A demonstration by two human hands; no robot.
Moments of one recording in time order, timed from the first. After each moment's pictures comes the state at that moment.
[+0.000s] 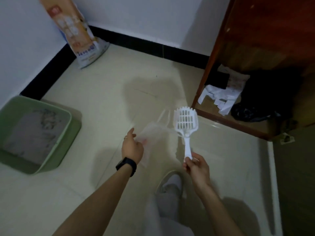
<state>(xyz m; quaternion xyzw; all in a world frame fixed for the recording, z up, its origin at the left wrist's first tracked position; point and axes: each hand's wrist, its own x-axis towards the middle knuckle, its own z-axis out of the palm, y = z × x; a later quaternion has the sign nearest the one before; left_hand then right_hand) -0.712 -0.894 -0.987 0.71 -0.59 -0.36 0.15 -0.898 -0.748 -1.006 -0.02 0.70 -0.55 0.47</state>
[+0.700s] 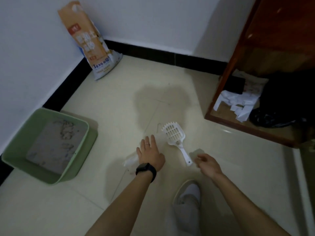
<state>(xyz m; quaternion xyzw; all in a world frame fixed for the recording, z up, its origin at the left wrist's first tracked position) -0.717 -0.900 -0.985 0.65 -0.72 -0.23 -0.11 -0.919 -0.802 -1.025 -0.24 0.80 -0.23 0.50</state>
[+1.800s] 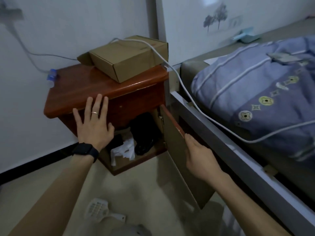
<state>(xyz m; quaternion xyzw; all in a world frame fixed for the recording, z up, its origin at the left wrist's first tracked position) -0.990 -0.903 -0.665 0.17 -0.94 0.13 0.25 -1.040 -0.555 -0.708 -0.27 0.93 -0.22 0.08</state>
